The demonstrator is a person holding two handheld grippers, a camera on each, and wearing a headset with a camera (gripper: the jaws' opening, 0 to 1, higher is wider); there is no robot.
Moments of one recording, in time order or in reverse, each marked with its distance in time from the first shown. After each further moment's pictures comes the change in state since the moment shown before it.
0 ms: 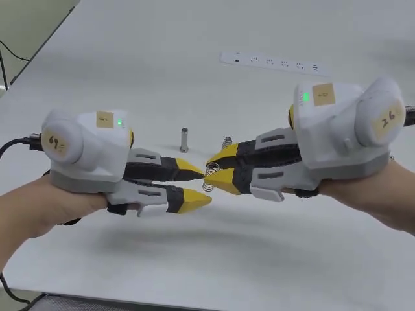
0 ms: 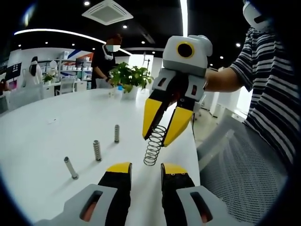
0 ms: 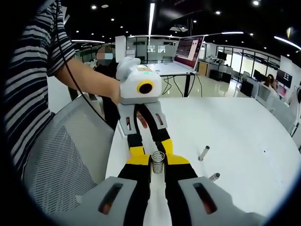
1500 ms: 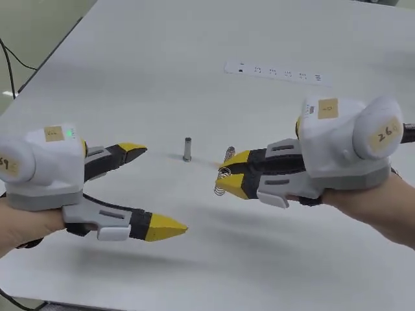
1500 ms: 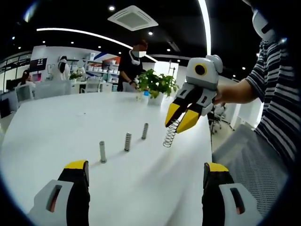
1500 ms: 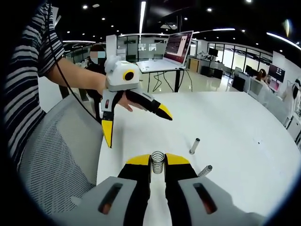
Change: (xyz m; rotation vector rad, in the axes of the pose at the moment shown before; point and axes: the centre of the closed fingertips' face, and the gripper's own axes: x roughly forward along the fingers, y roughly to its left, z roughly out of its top) left arm -0.053 0.034 -0.013 -0.104 -0.079 0.215; right arm -0.001 -0.022 -0.016 0.046 0.021 -0.079
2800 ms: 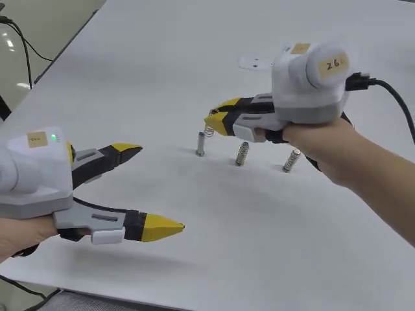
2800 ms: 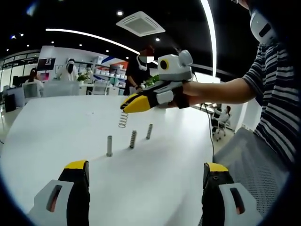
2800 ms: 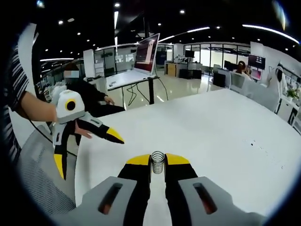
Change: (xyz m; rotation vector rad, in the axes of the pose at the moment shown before) left arm -0.019 0.004 -0.009 -0.039 -0.046 0.054; right arm 0.049 -0.084 0.044 0.195 -0.104 -0.151
